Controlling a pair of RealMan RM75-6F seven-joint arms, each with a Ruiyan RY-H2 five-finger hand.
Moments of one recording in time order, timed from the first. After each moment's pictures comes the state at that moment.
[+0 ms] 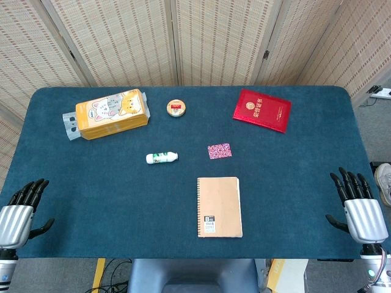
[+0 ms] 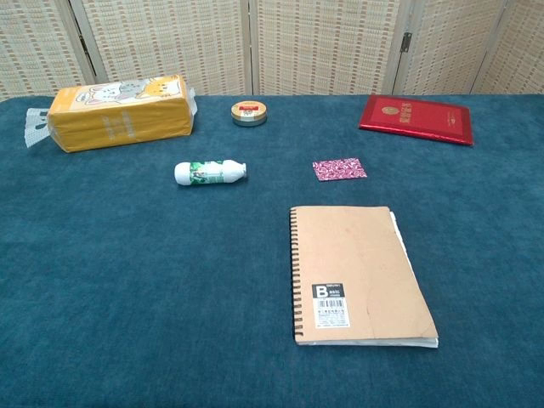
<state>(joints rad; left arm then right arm) -0.12 -1.14 -0.03 -1.58 1.52 1.47 0.10 0.07 -1.15 0.05 -1.58 -1.54 1.51 -0.15</state>
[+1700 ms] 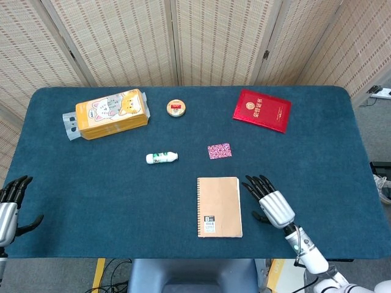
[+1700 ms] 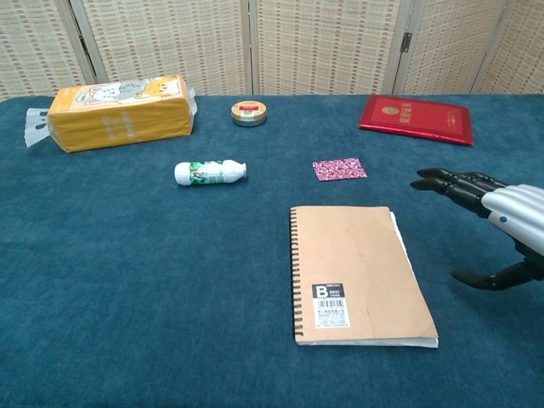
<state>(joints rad) -0.10 -1.10 -0.07 -1.61 1.43 1.47 0.04 0.36 -1.68 -0.02 -1.00 -1.74 1.33 0.17</state>
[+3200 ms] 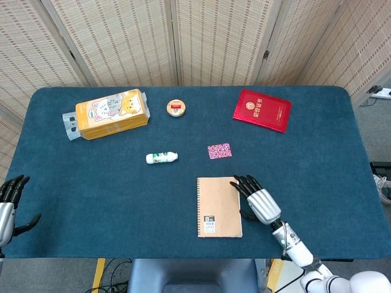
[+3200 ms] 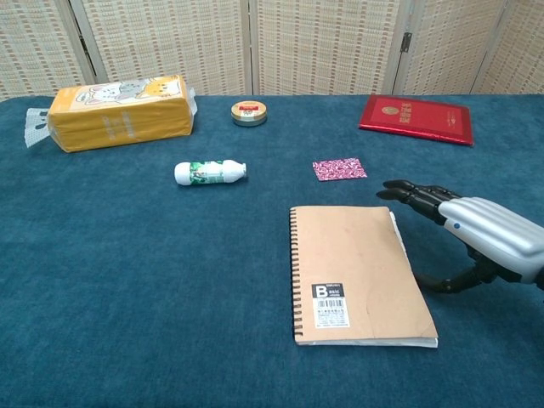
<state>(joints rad) -0.10 -1.10 -0.07 -1.61 1.44 1.49 0.05 0.43 -1.81 -0.04 -0.85 -1.69 1.31 0.29</state>
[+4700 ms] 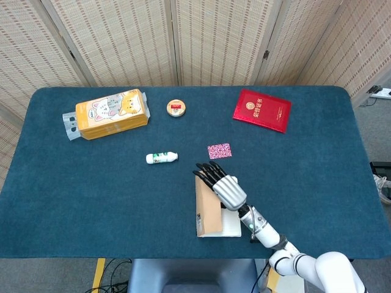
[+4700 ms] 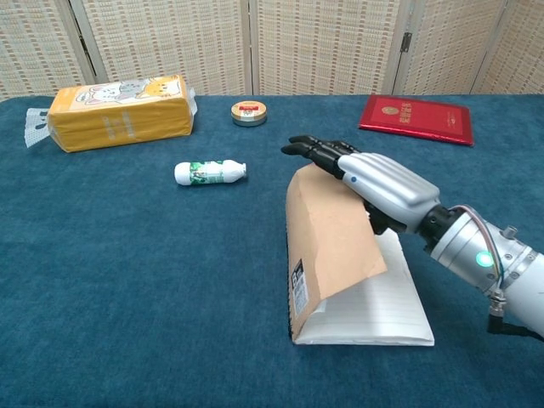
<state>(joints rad) 0.05 -1.04 -0.22 -1.60 1.31 1.72 -0.20 0.67 -1.98 0.05 -0.75 -1.71 1.30 0.36</state>
